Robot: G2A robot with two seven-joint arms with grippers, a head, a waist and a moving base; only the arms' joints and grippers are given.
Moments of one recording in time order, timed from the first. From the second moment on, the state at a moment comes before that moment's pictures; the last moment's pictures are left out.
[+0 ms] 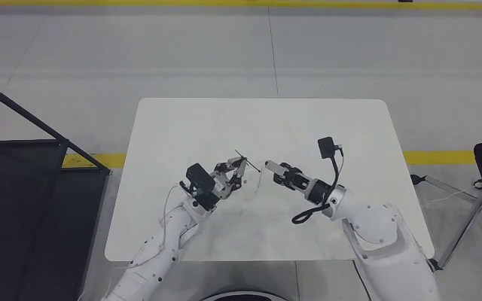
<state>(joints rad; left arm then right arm) 1.22 -1.31 -1.11 -1.40 1.43 -0.37 0.64 -1.26 -1.14 1.28 -1.88 -0.01 0.05 0.65</state>
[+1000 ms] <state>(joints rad) 1.21 -1.33 -1.08 -1.44 0.95 -0.61 0.38 -1.34 -1.13 1.28 -1.79 -0.12 -0.45 0.53</state>
